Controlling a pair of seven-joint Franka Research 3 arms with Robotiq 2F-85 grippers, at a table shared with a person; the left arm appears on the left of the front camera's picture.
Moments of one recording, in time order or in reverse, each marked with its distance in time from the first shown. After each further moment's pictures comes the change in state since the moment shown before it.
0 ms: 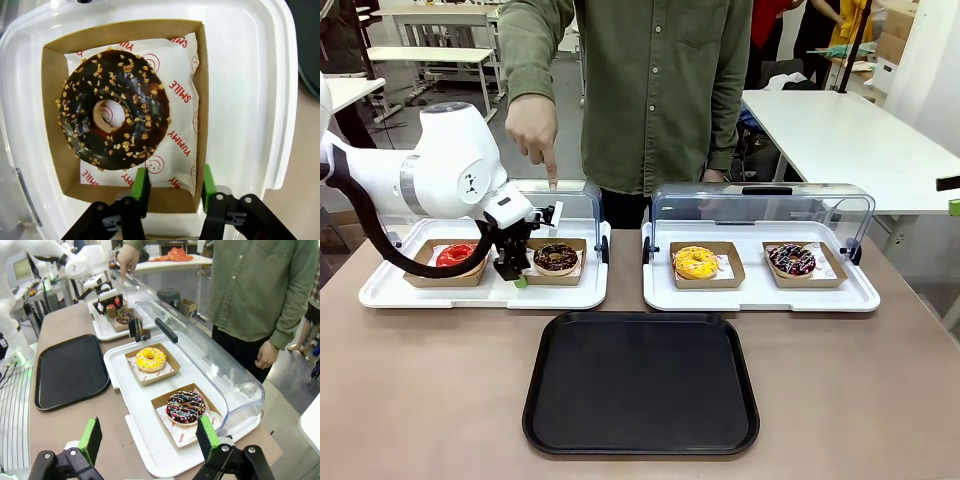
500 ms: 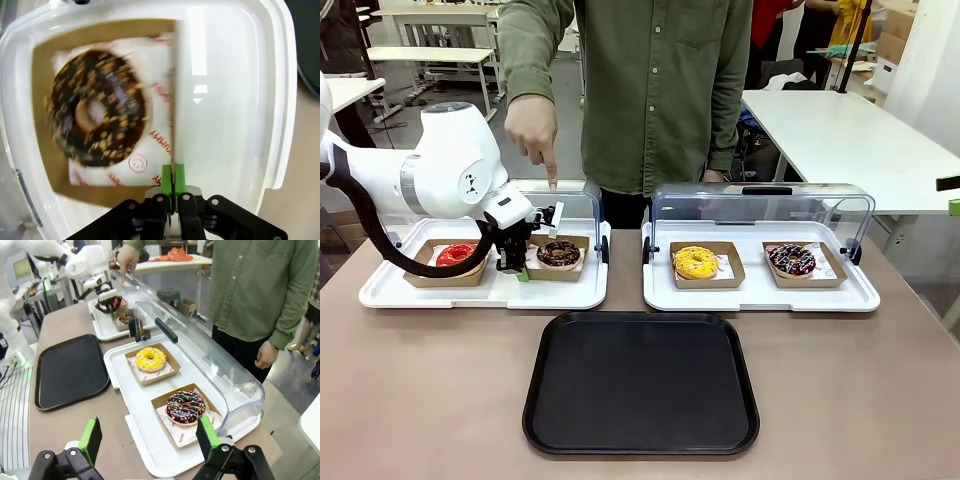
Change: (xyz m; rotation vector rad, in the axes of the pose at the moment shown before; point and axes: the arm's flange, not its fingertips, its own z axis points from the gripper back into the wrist) left arm 0.001 0.000 0.000 -0.001 0.006 -0.009; right arm 0.000 0.000 0.000 0.000 0.000 0.000
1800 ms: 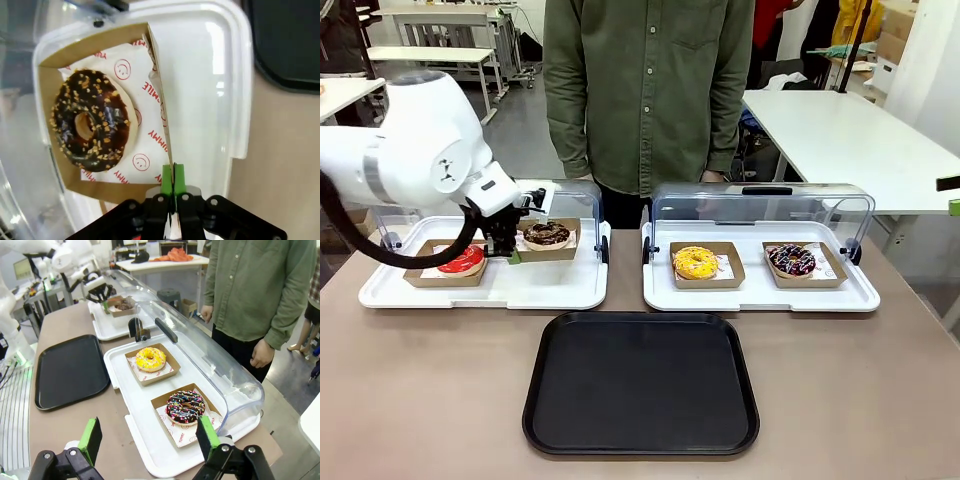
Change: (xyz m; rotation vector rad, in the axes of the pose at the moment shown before) left arm 0.007 -0.046 0.072 0.122 0.007 -0.030; right arm 0.000 0.000 0.000 0.000 0.000 0.000
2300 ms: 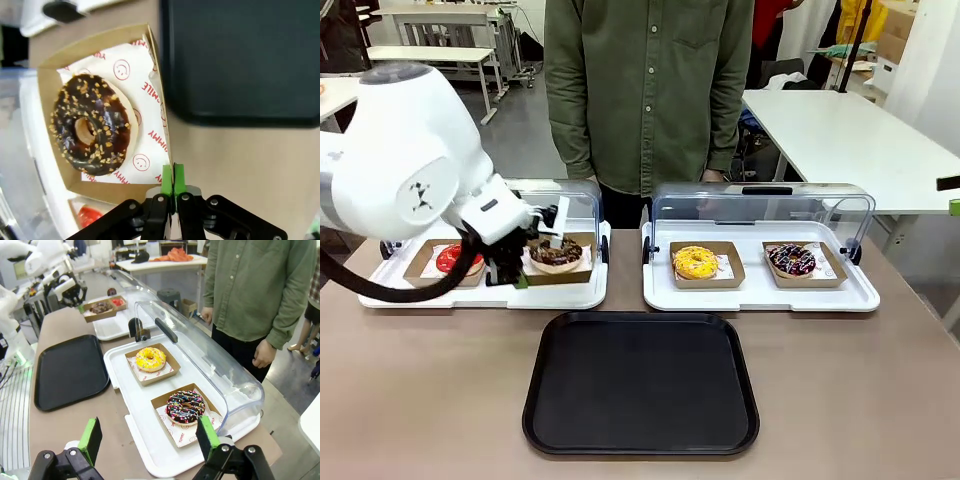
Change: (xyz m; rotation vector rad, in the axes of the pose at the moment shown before) left arm 0.056 -0.099 0.035 -0.003 -0.022 0.010; right arm 0.000 0.000 0.000 0.000 0.000 0.000
